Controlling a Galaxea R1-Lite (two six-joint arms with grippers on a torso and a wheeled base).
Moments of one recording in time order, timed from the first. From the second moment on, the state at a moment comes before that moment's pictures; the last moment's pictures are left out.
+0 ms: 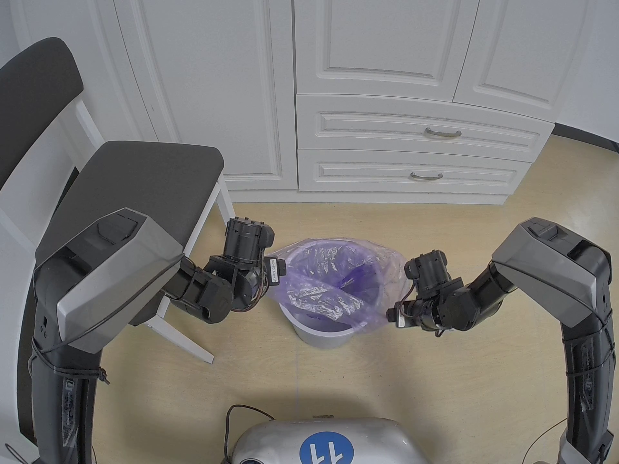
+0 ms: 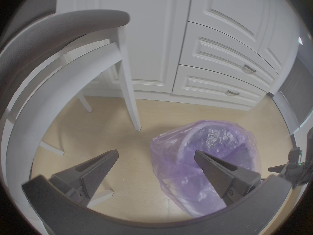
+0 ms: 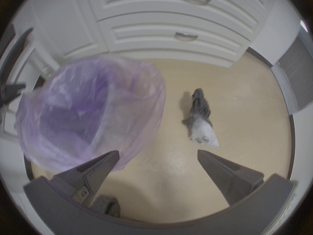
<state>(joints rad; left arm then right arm) -0.47 2.39 -1.35 -0.52 0.38 -0.30 0.40 2.41 -1.22 -0.37 -0.30 0.27</state>
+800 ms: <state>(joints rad) -0.46 2.34 -1.27 -0.46 0.26 -0.07 0.64 2.31 -0.96 -0.57 -0.20 0.30</state>
